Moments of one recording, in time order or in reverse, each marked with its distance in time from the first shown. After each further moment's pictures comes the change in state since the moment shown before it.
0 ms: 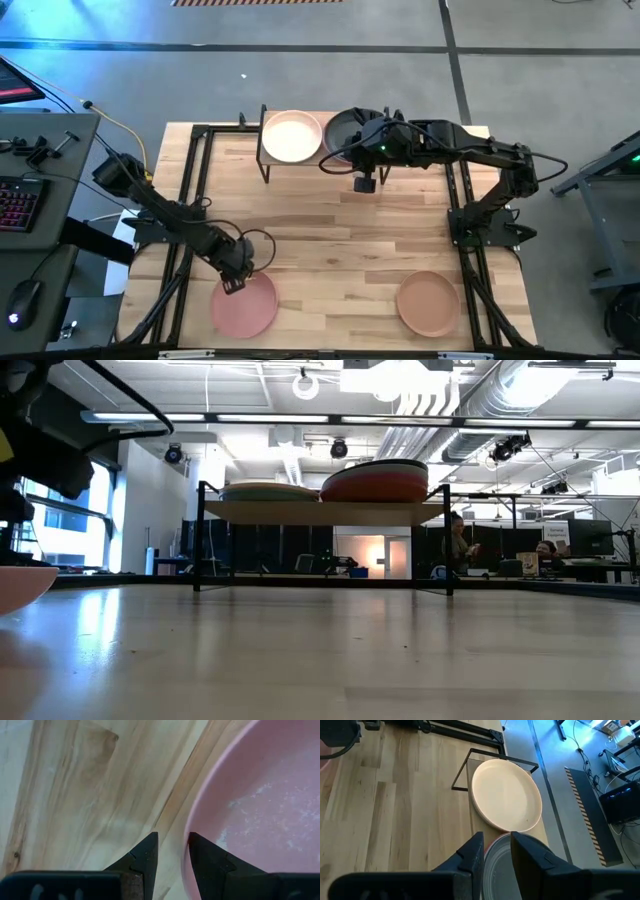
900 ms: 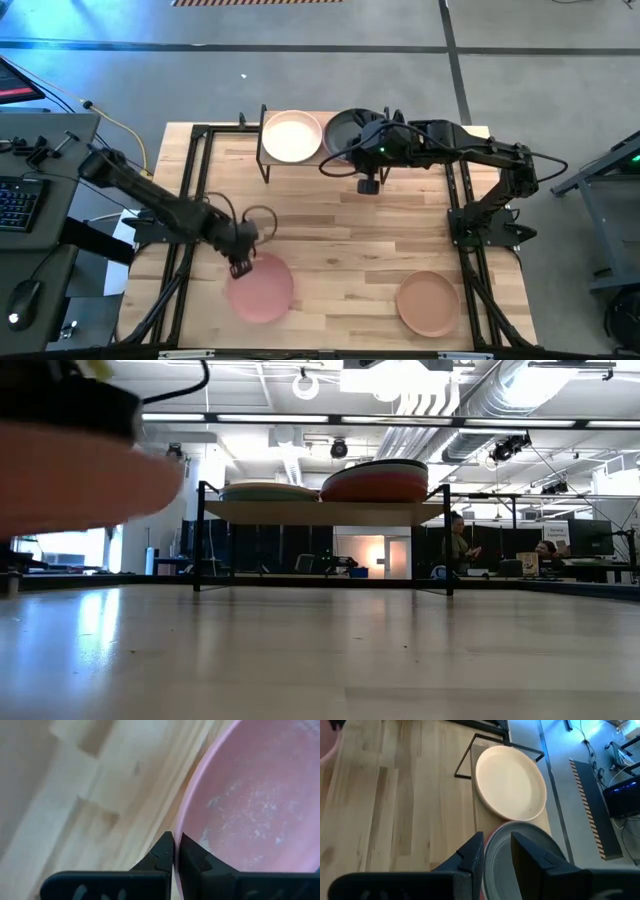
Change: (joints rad) left arm 0.170 -0.217 0.026 0.013 -0.063 0.105; right arm -0.002 0.000 0.000 -0.063 -0.004 0.000
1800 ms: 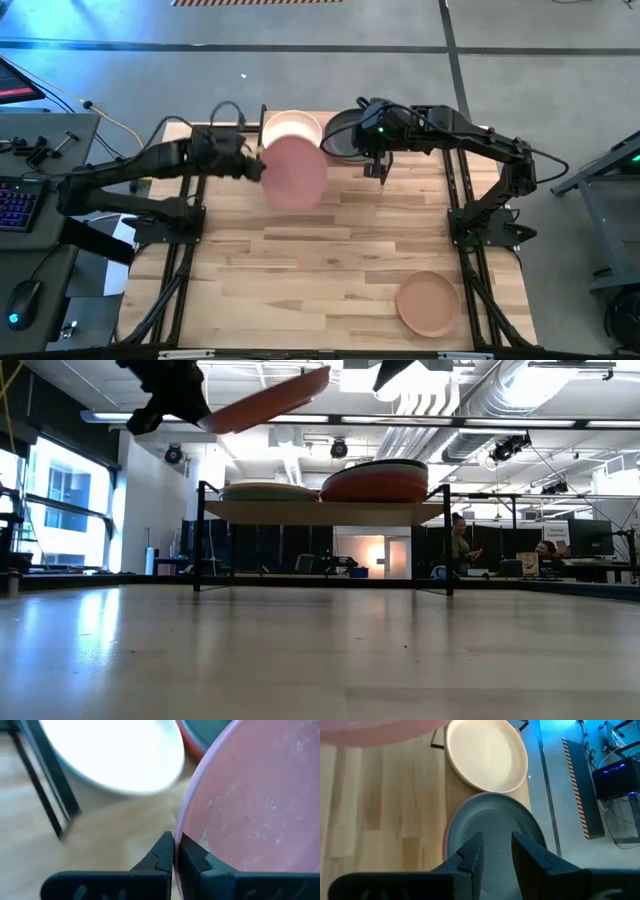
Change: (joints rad) left arm 0.709 -0.236 0.265 0.012 -0.160 0.067; right arm -0.132 0.000 0.000 -0.069 -0.008 -0.101
